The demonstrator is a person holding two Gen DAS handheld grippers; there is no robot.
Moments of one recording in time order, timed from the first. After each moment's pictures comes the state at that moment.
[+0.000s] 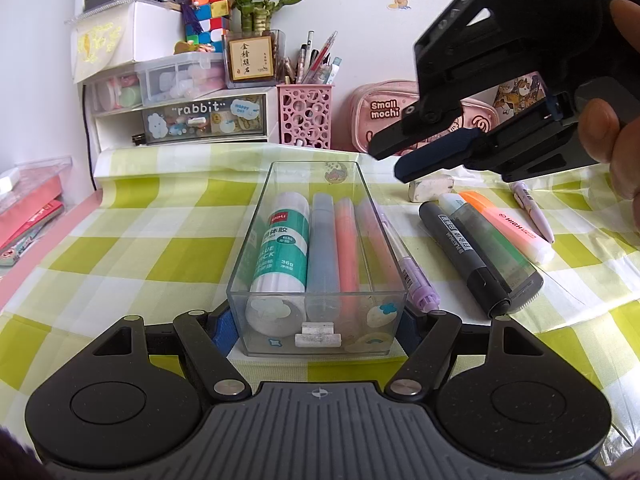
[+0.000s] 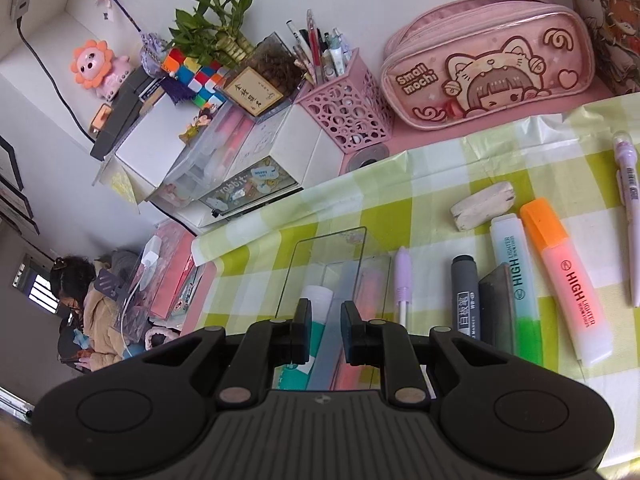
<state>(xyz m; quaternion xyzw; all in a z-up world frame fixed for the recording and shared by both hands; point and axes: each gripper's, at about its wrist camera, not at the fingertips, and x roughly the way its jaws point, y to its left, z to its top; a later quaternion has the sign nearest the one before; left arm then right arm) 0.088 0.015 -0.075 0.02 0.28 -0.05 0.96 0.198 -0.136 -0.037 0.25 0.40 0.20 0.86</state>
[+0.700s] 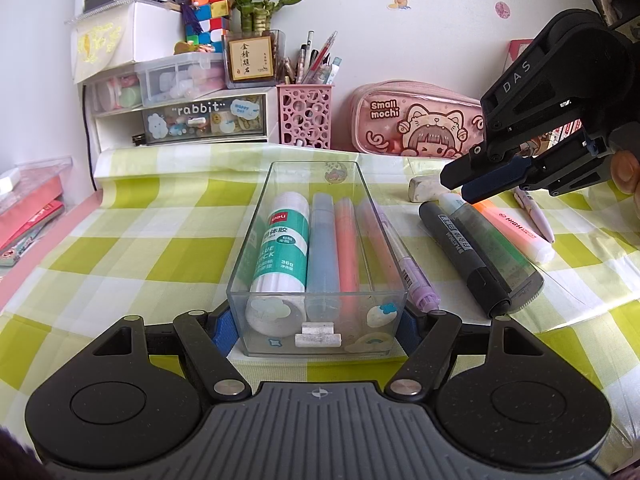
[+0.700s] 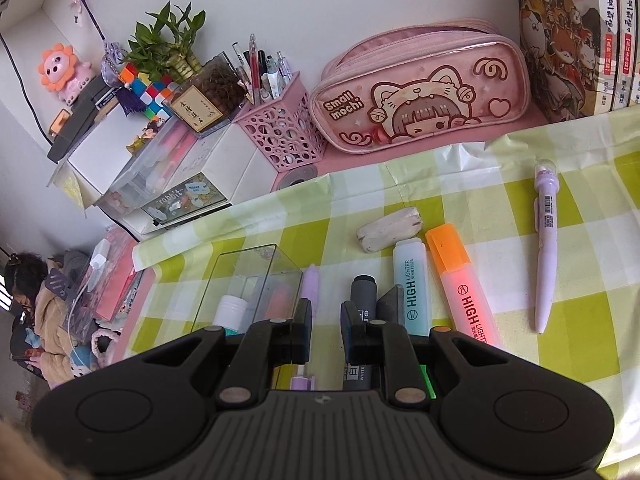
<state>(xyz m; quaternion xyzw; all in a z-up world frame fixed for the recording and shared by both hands) 0.087 0.015 -0.075 0.02 0.28 -0.05 0.96 0.194 -0.168 -0.042 0.19 0.40 0.14 0.88</state>
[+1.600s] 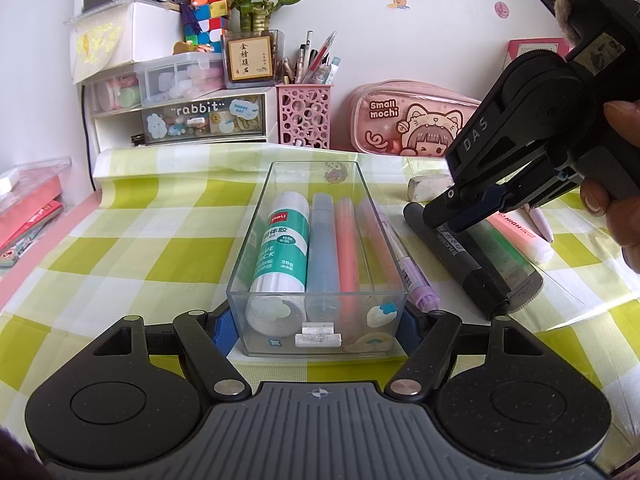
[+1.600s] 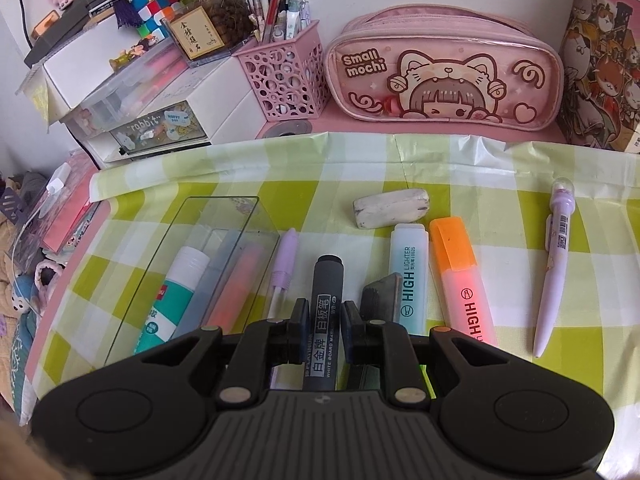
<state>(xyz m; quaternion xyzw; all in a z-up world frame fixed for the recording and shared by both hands) 0.087 0.015 -0.075 0.02 0.28 -0.05 0.96 0.210 -0.139 -0.058 0.08 0.44 0.13 0.88</state>
